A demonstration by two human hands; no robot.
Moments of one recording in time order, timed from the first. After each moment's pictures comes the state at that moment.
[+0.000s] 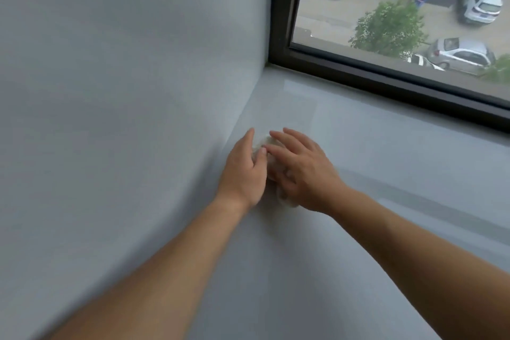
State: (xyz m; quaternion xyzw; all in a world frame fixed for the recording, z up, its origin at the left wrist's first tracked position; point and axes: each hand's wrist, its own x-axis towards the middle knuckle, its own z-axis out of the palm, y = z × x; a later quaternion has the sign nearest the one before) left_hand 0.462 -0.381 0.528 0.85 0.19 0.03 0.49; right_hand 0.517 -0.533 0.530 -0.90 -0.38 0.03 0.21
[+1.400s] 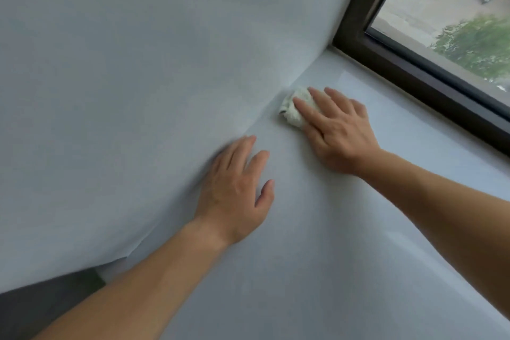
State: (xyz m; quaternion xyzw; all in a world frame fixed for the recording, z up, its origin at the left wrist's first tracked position) left_hand 0.409 -0.380 0.507 0.97 0.17 0.08 0.18; right_hand 0.630 -0.505 0.500 -0.88 -0.48 0.03 0.04
